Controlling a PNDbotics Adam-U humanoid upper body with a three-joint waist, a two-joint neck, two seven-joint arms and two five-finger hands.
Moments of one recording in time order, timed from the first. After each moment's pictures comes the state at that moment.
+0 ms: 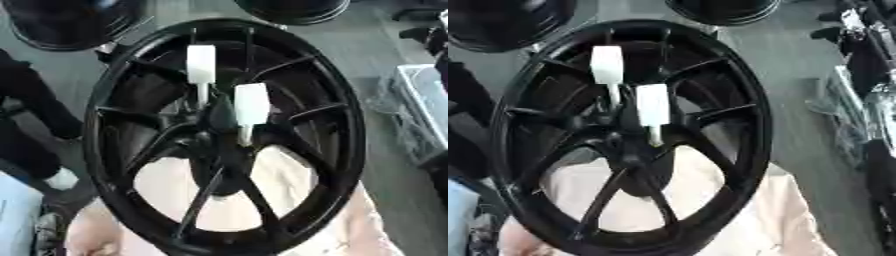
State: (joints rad) left arm -0.39 0.40 0.13 -1.76 0.40 0.04 0.24; right arm -0.43 -0.47 -0.35 -1.58 -0.23 0.04 0.15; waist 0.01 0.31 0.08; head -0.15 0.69
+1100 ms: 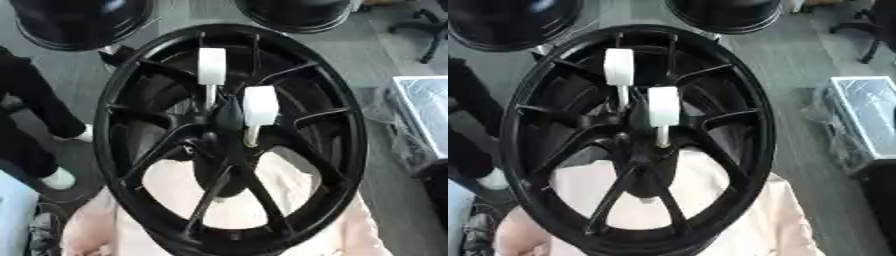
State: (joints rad) left arm -0.34 0.43 0.13 -1.75 0.39 0.04 0.24; right arm -0.66 -0.67 -0.19 -1.55 -0.35 -0.05 0.24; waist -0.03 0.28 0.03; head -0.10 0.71
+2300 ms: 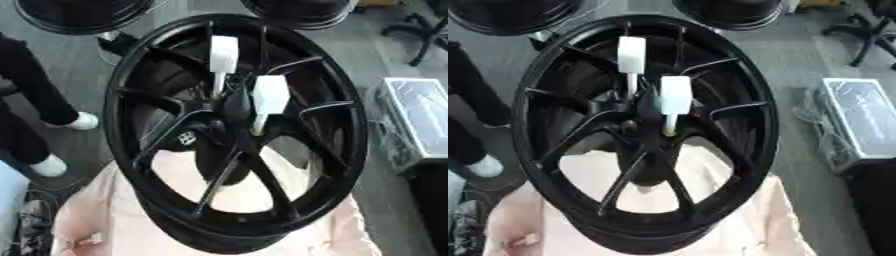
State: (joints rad) left arm -0.30 0.48 0.13 -1.73 0.38 0.04 0.24; right arm -1.00 -0.86 0.34 -1.87 -0.24 -0.06 0.52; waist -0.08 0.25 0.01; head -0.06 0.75
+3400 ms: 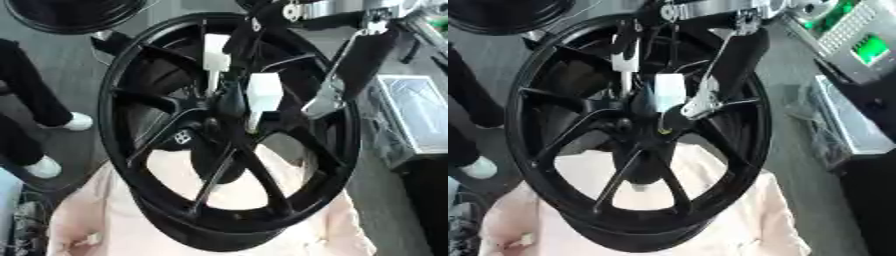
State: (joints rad) left arm -0.30 0.48 0.13 -1.73 0.38 0.04 0.24; right arm -0.98 -0.75 0.51 -1.81 0.06 -0.05 0.80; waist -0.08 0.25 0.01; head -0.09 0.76
